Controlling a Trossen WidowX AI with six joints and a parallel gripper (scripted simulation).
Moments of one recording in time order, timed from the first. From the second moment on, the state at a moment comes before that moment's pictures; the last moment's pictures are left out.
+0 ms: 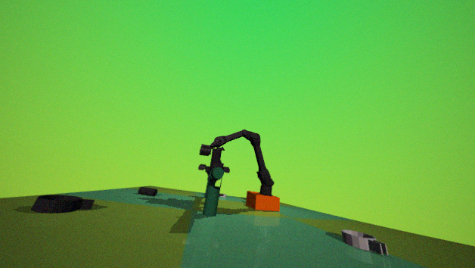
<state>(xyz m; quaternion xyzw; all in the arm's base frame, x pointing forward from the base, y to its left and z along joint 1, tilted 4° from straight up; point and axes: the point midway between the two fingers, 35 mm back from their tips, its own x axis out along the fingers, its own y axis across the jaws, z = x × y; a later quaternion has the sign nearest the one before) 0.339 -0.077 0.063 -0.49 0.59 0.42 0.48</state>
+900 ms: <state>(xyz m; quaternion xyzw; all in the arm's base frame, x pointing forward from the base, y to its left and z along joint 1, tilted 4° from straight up) 0.341 -0.064 0.080 -0.49 0.59 0.42 0.47</state>
